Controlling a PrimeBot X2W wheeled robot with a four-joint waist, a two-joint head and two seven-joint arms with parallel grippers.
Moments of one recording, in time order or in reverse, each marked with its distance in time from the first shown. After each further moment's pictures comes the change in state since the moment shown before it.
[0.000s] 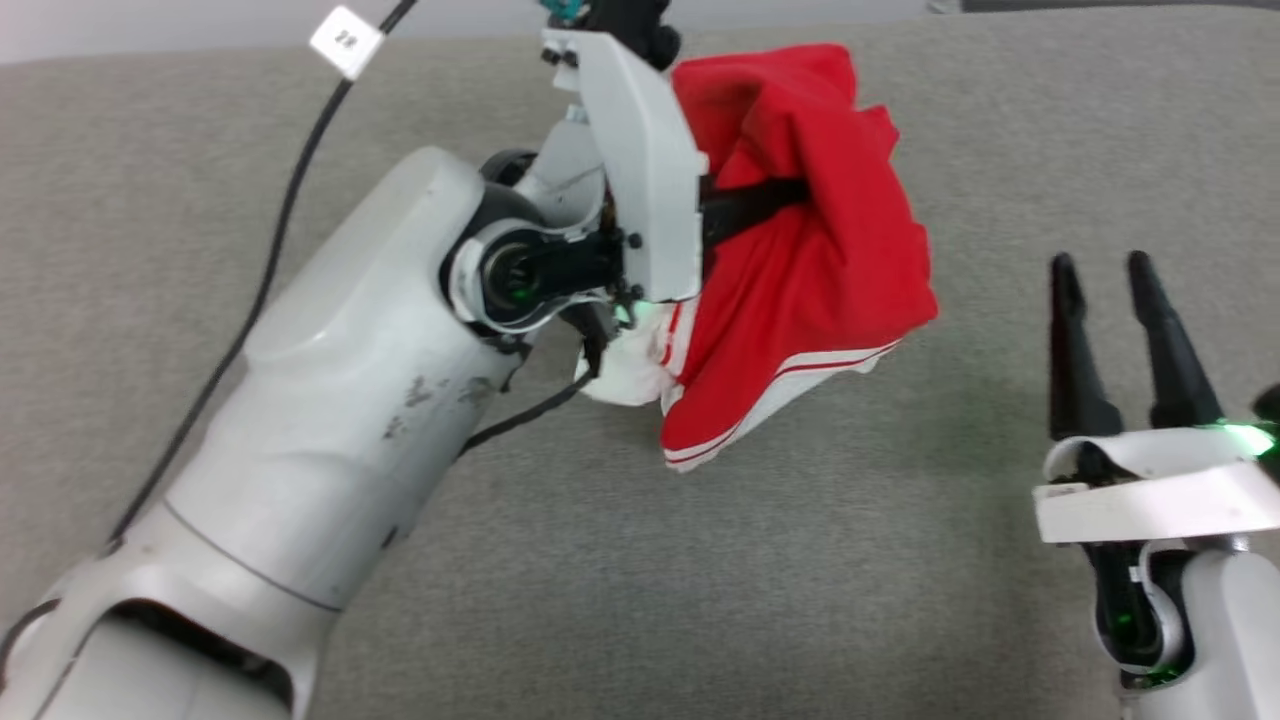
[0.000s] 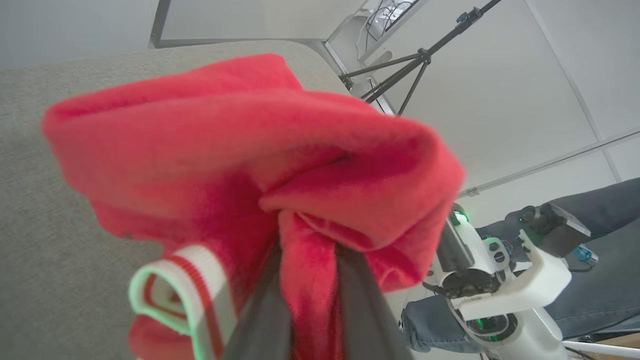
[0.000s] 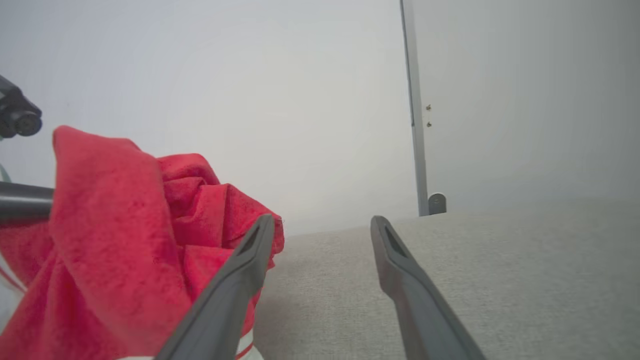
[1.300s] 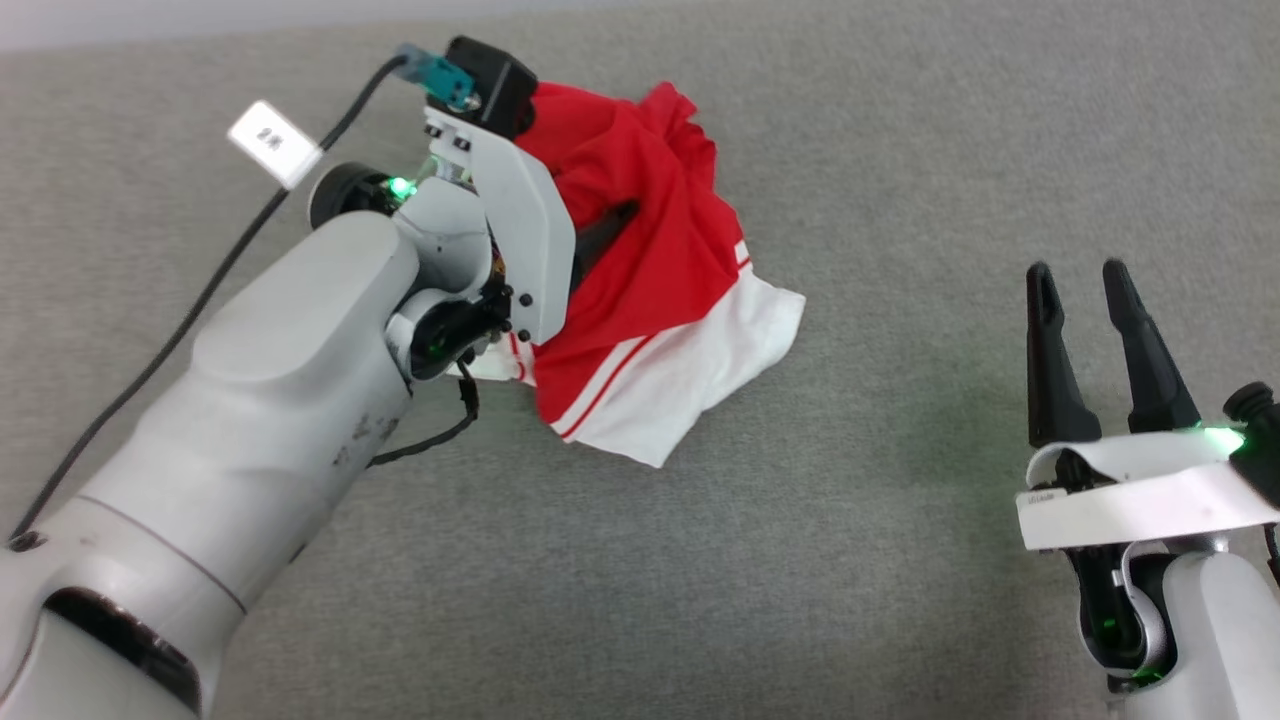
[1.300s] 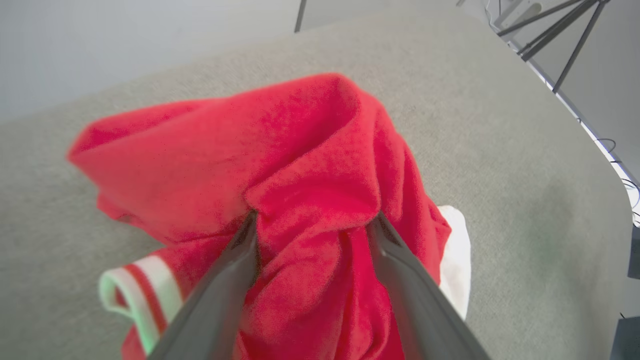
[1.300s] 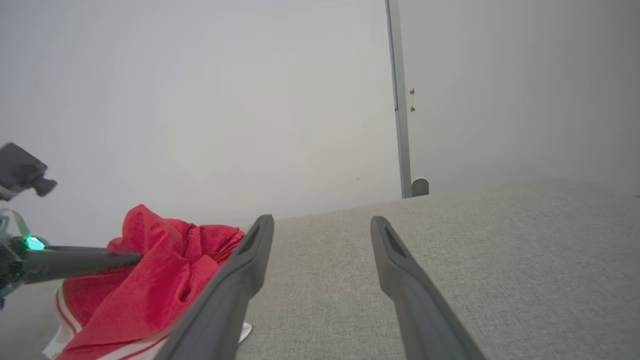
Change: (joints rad) left arm -0.043 0.146 -0.311 0.218 0.188 -0.002 -0.338; right arm -0.003 0.012 0.006 0.016 -0.002 0.000 0.000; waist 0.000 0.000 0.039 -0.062
